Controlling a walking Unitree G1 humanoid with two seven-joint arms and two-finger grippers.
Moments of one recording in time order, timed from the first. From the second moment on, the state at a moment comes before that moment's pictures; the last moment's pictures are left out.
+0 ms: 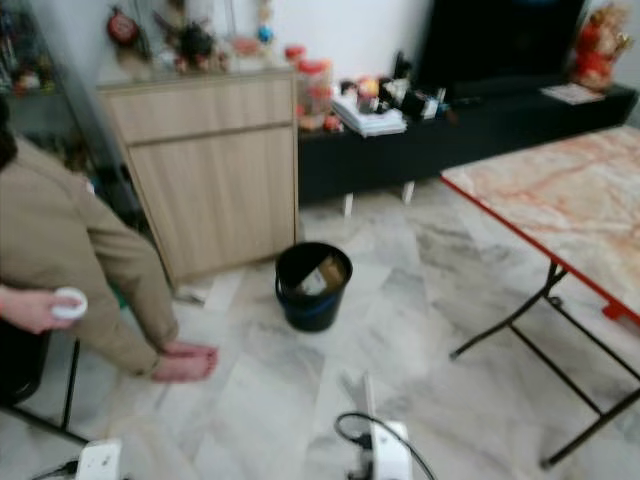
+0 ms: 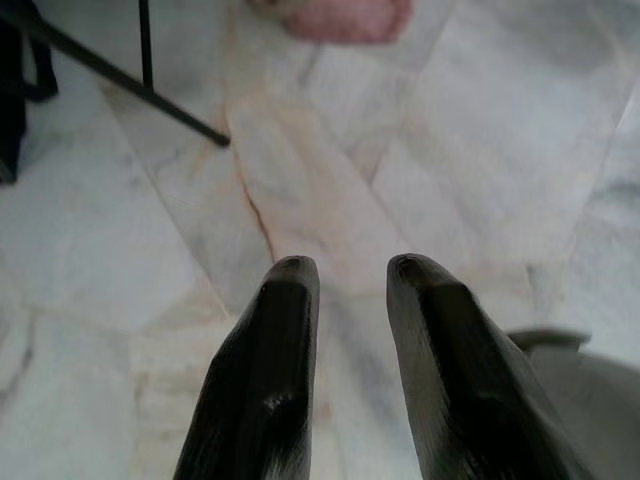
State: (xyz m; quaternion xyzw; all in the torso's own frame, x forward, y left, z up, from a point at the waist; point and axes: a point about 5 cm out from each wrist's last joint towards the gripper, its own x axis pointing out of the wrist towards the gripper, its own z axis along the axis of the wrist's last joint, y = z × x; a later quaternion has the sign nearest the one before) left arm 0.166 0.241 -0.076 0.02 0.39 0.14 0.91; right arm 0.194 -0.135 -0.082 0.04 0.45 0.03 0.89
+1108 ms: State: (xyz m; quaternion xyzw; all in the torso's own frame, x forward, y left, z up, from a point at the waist) left arm 0.164 0.247 -0.075 0.03 0.39 0.15 0.91; right arm 0.192 -0.129 -0.083 0.05 0.45 0.04 0.89
